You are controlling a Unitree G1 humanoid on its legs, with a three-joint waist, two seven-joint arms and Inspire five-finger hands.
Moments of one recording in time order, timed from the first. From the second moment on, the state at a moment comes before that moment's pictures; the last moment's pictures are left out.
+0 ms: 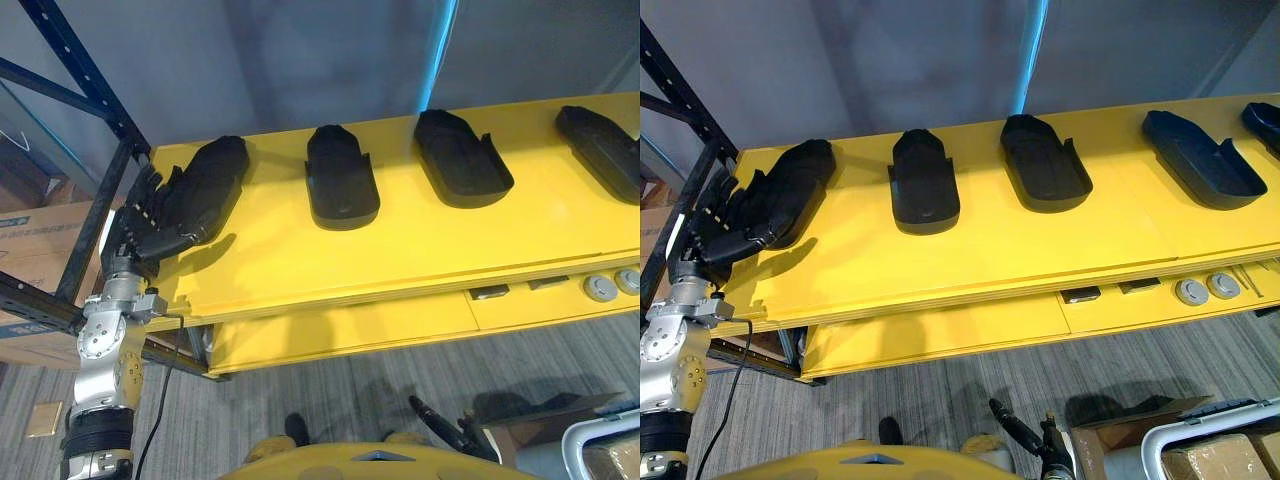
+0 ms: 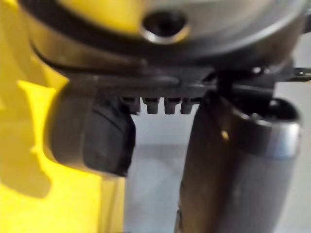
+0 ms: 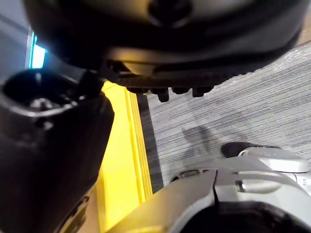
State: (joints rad) left arm 0.01 0.44 0.26 0.06 -0.56 -0.19 -0.21; right arm 0.33 -0.10 -0.16 0.84 -0.03 -0.18 -0.08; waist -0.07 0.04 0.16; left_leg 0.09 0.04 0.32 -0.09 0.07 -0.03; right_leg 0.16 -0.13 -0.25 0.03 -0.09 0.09
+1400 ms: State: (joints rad) left arm -0.08 0.45 0.29 0.20 -0.52 -0.21 0.11; right arm 0.33 -0.13 -0.07 0.82 -0.07 -0.14 -0.05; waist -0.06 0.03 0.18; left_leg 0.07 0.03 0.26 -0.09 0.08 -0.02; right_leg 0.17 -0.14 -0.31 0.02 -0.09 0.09
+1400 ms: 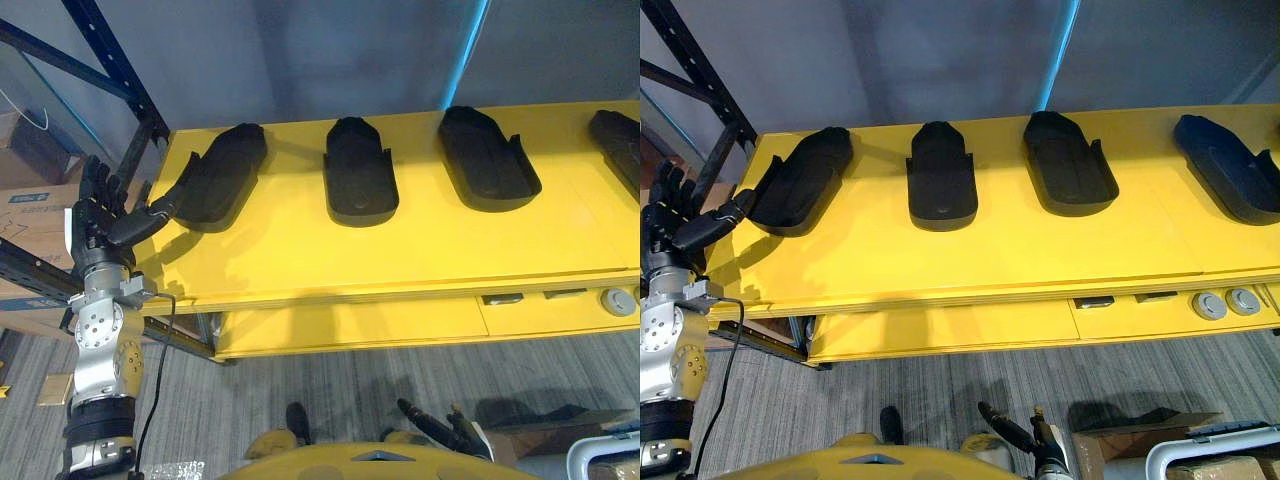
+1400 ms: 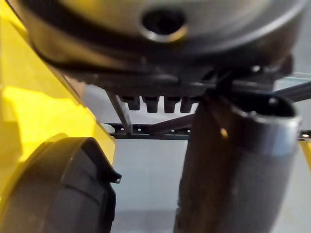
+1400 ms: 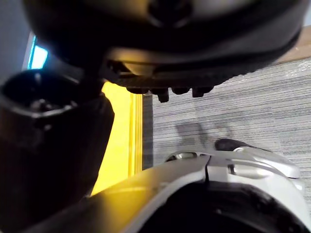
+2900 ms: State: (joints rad) left arm -0.22 0.60 0.18 0.52 -0.67 -0.14 -0.18; right arm 0.32 -0.14 -0.08 0.80 -0.07 -0.15 -0.03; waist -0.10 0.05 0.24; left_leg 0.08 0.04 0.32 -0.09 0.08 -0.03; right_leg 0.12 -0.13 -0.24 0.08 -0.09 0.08
